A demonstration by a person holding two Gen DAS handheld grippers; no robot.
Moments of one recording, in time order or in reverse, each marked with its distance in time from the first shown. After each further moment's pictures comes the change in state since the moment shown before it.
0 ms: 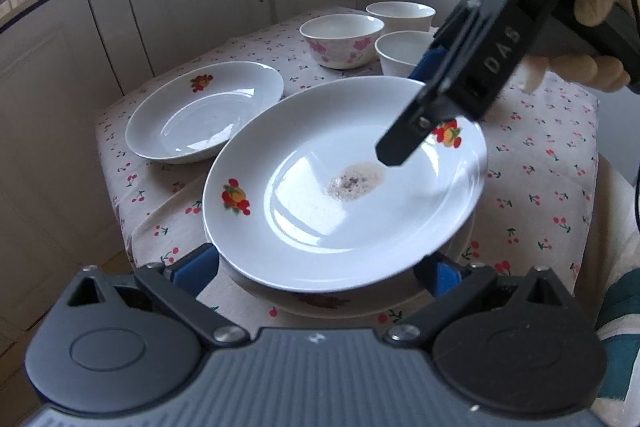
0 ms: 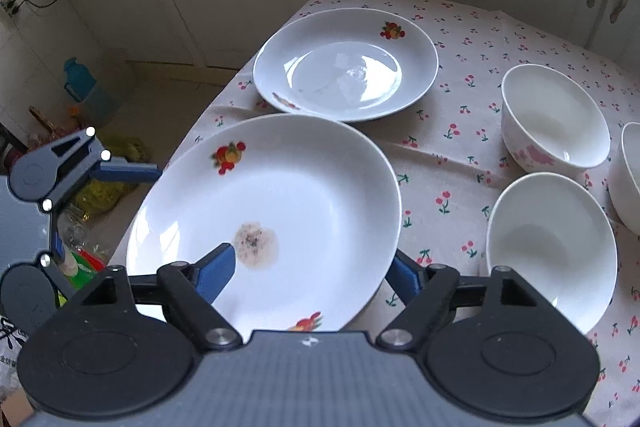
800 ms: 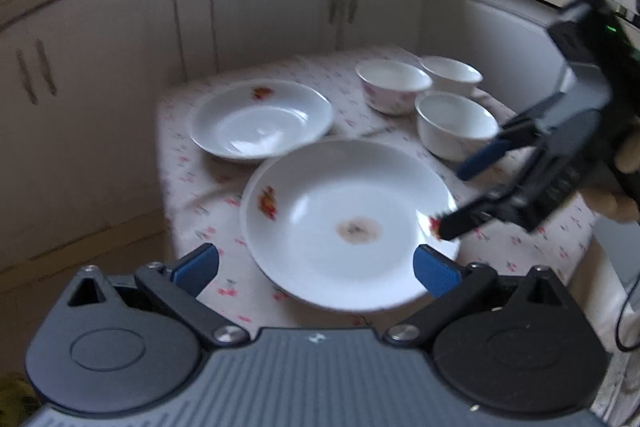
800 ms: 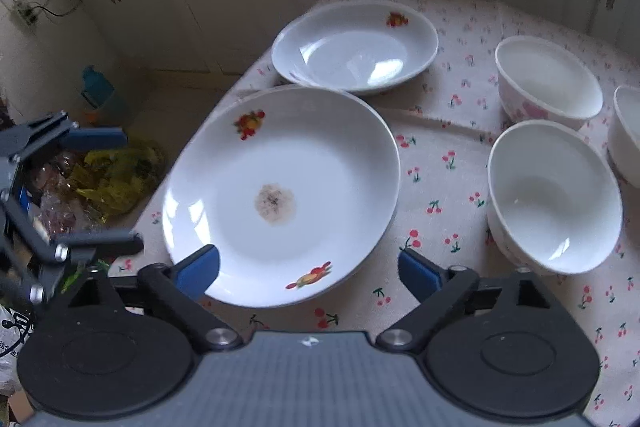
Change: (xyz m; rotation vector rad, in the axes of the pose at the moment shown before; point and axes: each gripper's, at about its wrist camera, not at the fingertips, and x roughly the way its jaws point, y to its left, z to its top) left arm -0.060 -0.001 0.011 -0.253 -0.055 0.111; right arm -0.024 0.000 -0.044 0.006 -0.070 0.059
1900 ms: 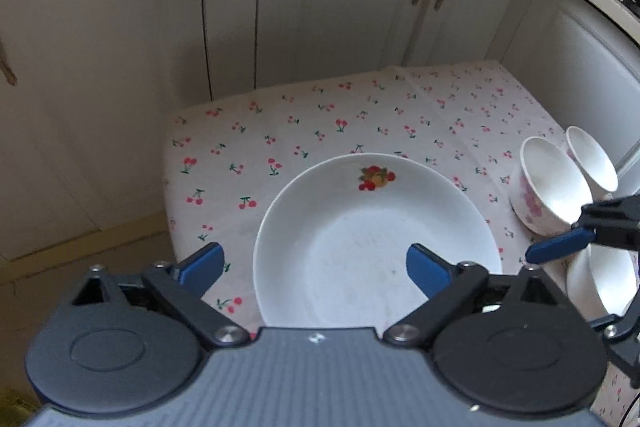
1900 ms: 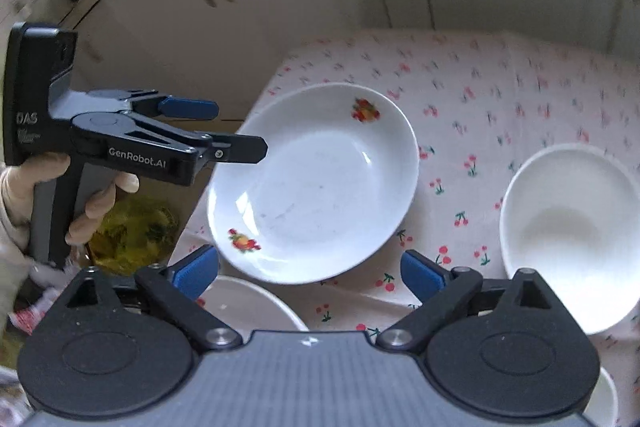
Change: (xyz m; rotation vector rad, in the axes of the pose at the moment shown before) left arm 0.206 0.130 0.157 -0.135 0.214 -0.048; right arm 0.073 -0.084 0.141 0.175 0.017 0.107
